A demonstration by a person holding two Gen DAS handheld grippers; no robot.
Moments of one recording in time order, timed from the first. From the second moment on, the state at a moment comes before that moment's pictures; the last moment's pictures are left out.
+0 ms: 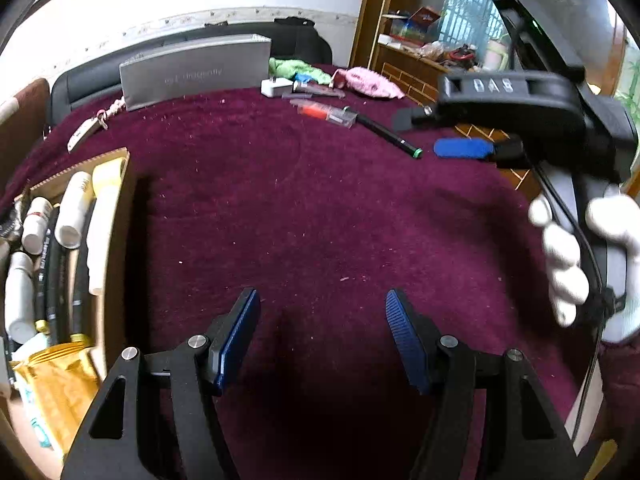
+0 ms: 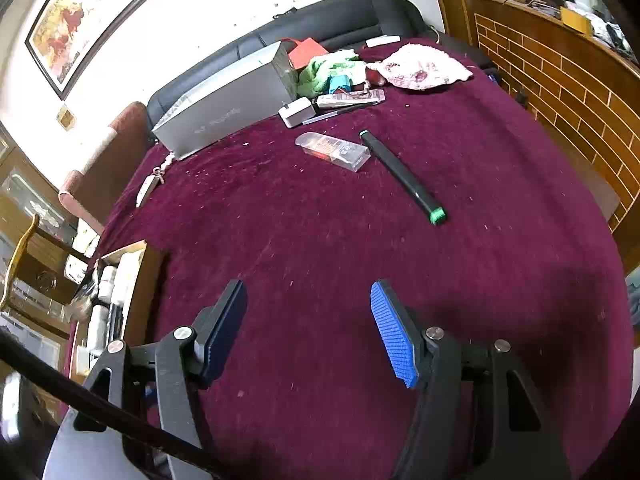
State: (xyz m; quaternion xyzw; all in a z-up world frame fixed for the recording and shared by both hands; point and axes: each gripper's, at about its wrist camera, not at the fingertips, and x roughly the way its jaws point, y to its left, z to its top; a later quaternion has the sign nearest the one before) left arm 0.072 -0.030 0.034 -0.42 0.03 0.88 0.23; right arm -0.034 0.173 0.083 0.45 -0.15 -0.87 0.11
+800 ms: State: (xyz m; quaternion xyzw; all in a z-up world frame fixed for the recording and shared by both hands) left arm 0.060 -0.031 0.013 -0.46 -0.03 0.84 0.27; right arm -0.236 0.113 0.056 0.50 0.05 -0.86 0.03
